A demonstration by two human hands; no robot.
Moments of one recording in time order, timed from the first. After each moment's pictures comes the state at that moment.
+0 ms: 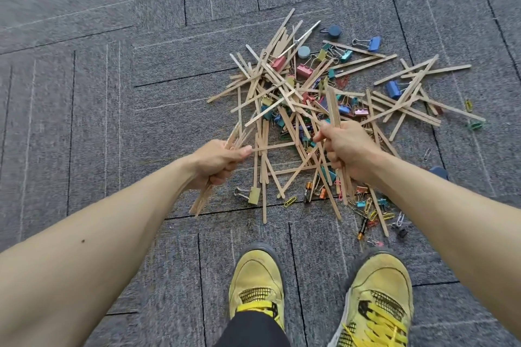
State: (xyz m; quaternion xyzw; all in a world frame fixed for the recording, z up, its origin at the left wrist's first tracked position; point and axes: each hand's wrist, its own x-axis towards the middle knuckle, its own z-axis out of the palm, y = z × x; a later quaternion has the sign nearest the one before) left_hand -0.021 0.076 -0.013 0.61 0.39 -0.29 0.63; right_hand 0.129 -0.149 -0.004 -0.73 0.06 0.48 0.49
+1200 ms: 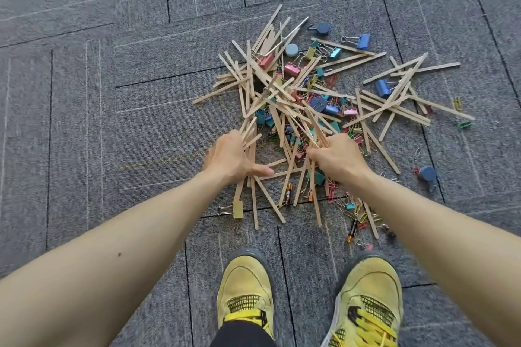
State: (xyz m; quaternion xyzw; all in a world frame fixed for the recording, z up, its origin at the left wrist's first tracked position) left_hand 0.016 0.023 -0.037 0.86 0.35 -0.24 0.27; right_hand 0.122 -0.164 -0.037 -0.85 -0.04 0.39 0.34
